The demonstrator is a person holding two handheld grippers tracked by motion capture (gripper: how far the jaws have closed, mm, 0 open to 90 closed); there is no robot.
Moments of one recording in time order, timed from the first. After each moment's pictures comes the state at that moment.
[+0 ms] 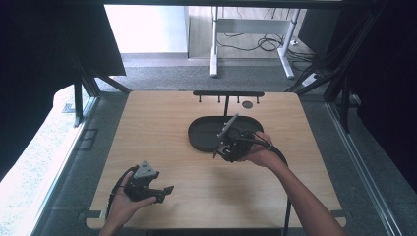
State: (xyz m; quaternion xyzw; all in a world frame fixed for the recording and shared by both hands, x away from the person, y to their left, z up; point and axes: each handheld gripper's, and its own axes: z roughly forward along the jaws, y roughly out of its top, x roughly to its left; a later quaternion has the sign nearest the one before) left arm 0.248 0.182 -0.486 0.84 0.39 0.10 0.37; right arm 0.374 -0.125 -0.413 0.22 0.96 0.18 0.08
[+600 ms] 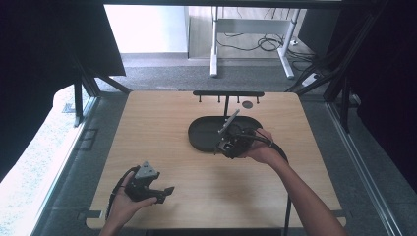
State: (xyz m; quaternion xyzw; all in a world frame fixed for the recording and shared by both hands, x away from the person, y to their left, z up) left arm 0.248 0.181 -0.487 0.84 0.39 0.10 0.36; right arm 0.380 -0.126 -0.406 0.22 0.95 0.18 0.09
